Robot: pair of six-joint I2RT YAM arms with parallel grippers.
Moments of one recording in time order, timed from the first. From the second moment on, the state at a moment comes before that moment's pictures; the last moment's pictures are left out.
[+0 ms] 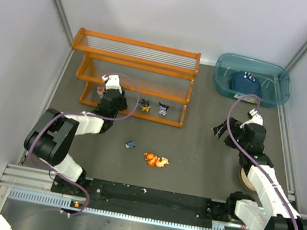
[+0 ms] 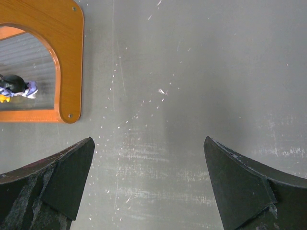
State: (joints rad) left arm -0.32 1.55 0.61 0.54 -0.32 -0.34; right arm 0.08 0.94 0.46 -0.07 -0.14 0.44
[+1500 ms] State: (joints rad) left arm -0.33 1.56 0.65 0.43 -0.34 -0.38; right arm 0.08 0.94 0.46 -0.07 -0.14 0.44
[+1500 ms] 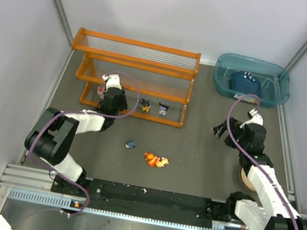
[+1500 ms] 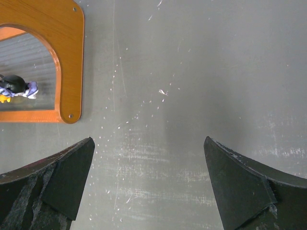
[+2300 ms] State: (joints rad) left arm -0.34 1.56 0.65 0.43 -0.34 -0.37; right arm 0.08 0.94 0.46 -0.07 -0.14 0.44
